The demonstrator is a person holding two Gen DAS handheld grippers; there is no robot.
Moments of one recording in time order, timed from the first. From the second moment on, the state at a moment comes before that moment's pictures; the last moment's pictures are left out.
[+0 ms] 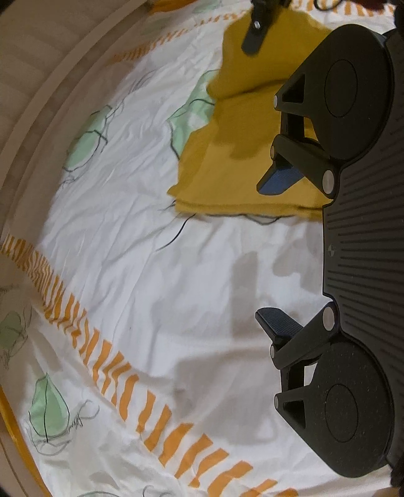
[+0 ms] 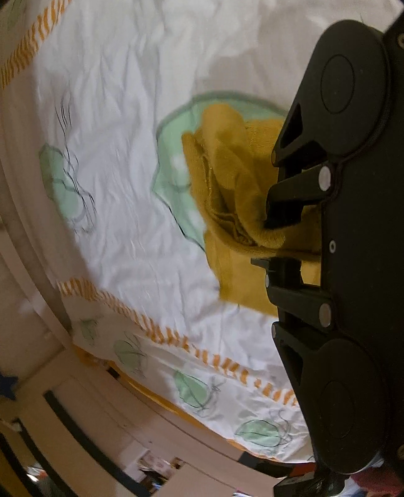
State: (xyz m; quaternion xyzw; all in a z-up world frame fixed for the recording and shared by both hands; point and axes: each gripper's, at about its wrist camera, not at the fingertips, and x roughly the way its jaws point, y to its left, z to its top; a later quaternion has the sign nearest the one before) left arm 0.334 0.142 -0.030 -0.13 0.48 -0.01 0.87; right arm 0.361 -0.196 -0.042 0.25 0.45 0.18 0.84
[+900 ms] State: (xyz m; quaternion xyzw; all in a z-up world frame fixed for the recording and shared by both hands) left arm 0.334 0.174 -0.032 -0.15 0.48 0.01 0.86; right arm 0.361 -0.078 -0.055 0.20 0.44 0.24 0.84
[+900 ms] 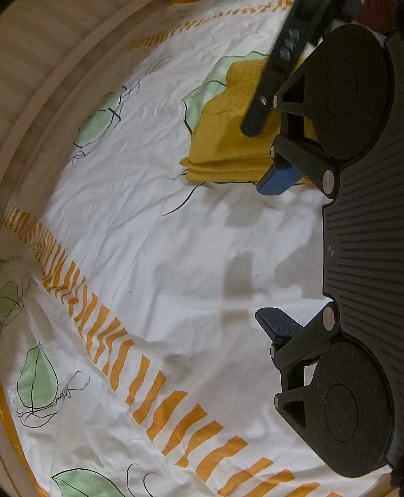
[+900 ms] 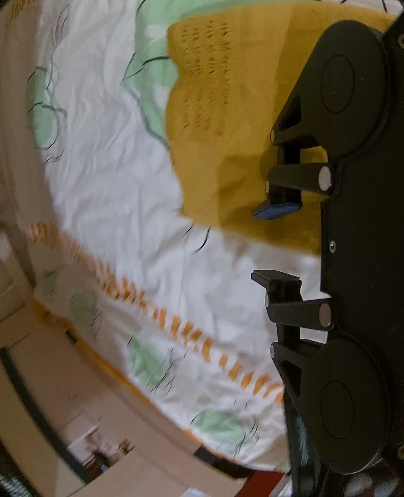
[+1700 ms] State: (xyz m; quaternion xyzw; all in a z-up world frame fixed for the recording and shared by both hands) left arm 0.333 0.126 -0.037 -0.10 0.50 -0.06 0.86; right arm 0.229 -0.061 -0.058 -0.06 0.34 0.33 0.88
